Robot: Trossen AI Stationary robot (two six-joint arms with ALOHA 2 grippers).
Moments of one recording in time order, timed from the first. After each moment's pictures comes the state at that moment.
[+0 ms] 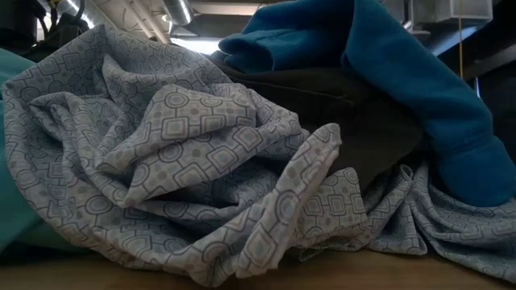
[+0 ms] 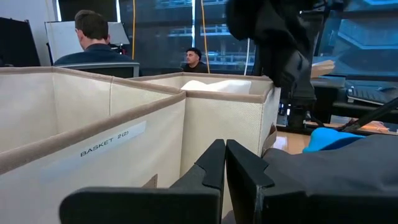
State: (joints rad) left arm 0.26 0.00 0.01 0.09 -0.13 0.01; right arm 0.07 1.34 1.60 -1.07 0.70 0.29
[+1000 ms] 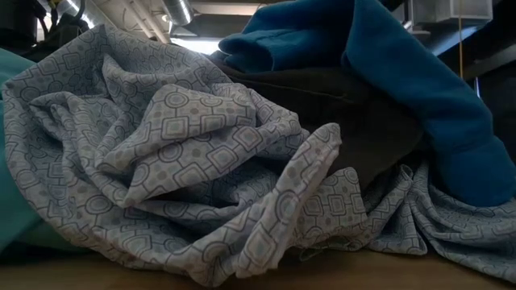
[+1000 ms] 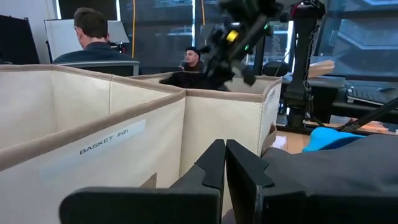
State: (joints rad) left arm 0.26 0.00 0.01 0.09 -0.13 0.00; right arm -0.42 1.61 1.32 -0.58 0.32 0.05
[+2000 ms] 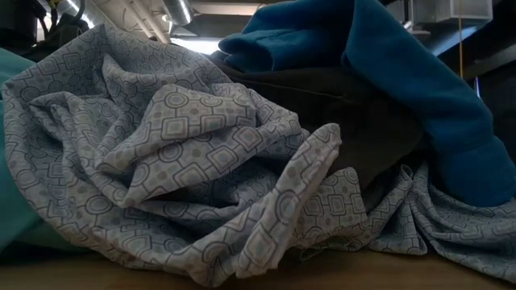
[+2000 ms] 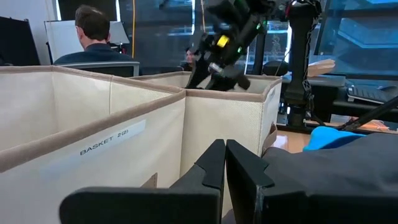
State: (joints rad) left arm 0.26 0.00 0.01 0.09 -0.13 0.01; right arm -0.41 1.71 1.45 -0.69 0.32 0.05
